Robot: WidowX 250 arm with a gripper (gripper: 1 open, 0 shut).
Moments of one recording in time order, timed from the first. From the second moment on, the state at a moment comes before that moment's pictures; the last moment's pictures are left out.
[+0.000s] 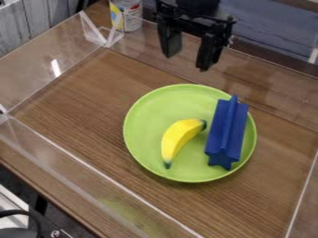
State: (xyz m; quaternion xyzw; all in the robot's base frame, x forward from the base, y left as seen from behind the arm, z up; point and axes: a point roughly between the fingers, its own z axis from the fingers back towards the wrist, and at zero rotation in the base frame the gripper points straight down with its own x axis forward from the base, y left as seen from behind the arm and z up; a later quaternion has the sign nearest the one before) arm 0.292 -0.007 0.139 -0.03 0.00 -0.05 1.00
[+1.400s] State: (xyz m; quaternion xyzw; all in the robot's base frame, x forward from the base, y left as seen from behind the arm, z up) arm 0.285 -0.005 0.142 -0.03 -0.01 -0.07 1.00
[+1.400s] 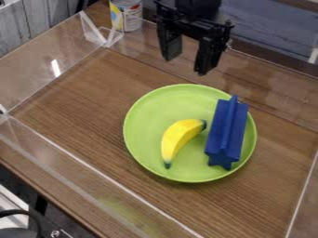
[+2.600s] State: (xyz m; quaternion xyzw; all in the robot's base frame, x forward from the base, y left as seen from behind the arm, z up) arm 0.284 -0.006 0.135 -0.04 -0.01 -0.08 1.00
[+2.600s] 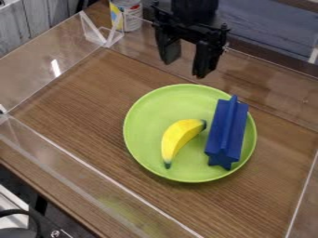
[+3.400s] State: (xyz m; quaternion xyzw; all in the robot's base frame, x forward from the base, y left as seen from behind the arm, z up) arm 0.285 -0.005 0.136 -0.04 -0.01 -0.08 1.00
